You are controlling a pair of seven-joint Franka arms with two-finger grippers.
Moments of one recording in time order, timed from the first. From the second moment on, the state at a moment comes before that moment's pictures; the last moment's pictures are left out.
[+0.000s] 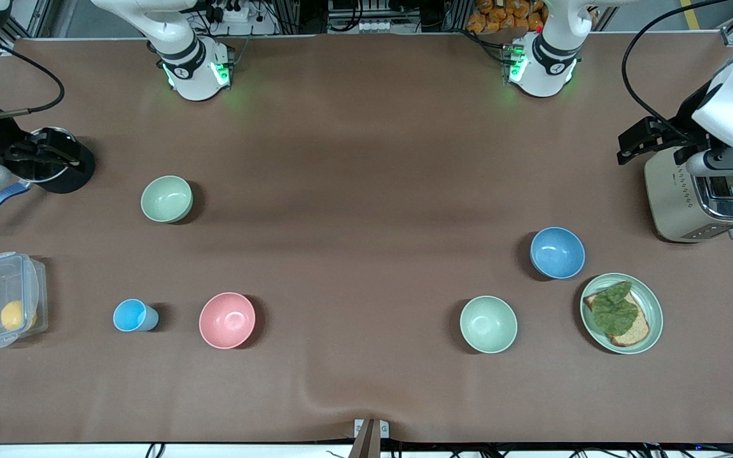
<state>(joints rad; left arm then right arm) -0.06 0.00 -0.07 -1.56 -0.04 1.53 -0.14 0.00 0.00 0.01 -1.60 0.02 1.55 -0.06</state>
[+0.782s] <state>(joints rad) -0.06 0.01 -0.07 -1.56 -0.02 1.53 -0.06 0.00 0.01 0.00 -1.66 0.02 1.55 -0.06</state>
